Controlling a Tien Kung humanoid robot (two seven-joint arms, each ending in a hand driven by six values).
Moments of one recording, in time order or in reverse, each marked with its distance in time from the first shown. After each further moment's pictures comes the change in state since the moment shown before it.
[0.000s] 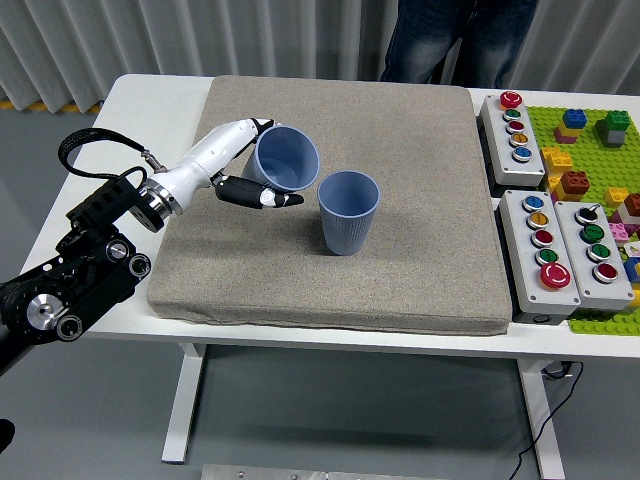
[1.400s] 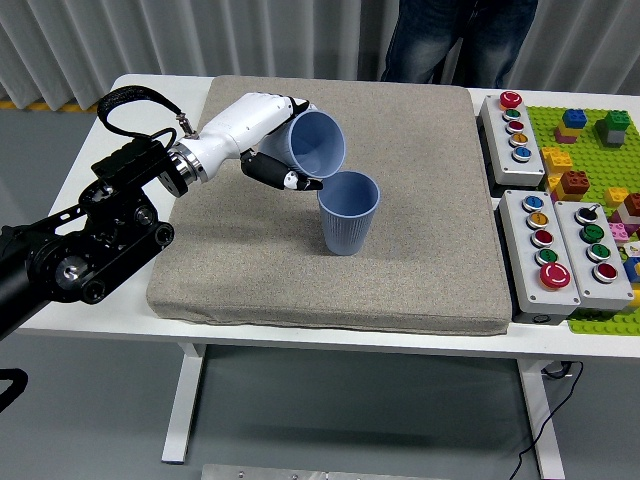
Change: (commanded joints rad) left arm -0.193 -0.017 0.127 0.098 0.128 0.017 0.000; right arm 0.013 -0.005 -0.012 -0.002 0.024 -0.004 0.002
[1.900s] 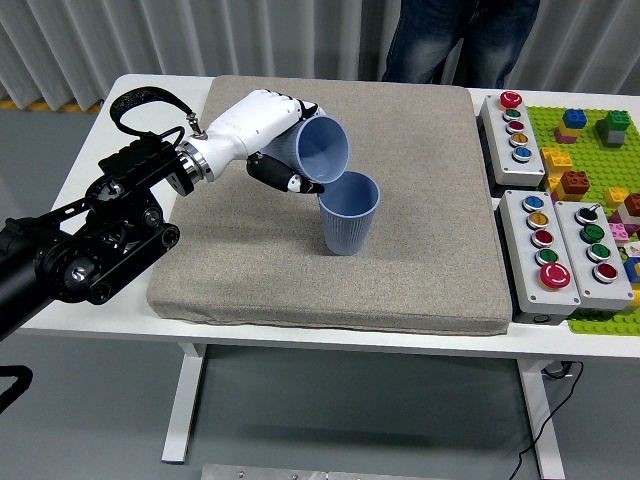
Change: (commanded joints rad) left arm -0.016 -0.015 0.013 0.005 0.104 0.016 0.004; right arm -0.002 0.001 0.005 0.000 -0.008 0.003 -0.001
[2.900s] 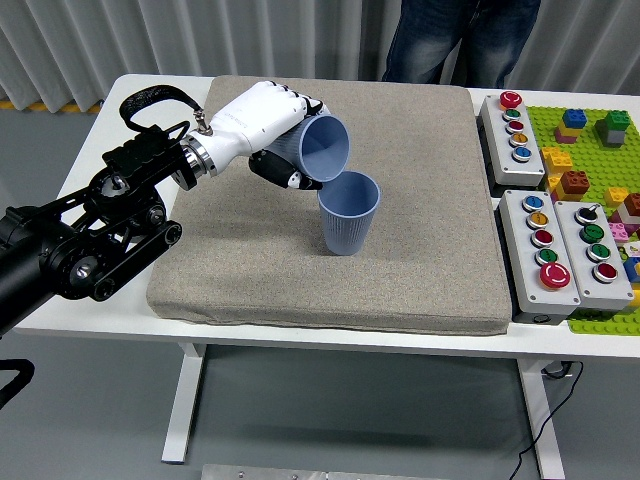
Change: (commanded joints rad) left arm -0.021 -0.002 0.001 0.008 0.124 0.026 0.013; right arm -0.006 0.001 0.004 0.001 -0.009 0.002 -0.001
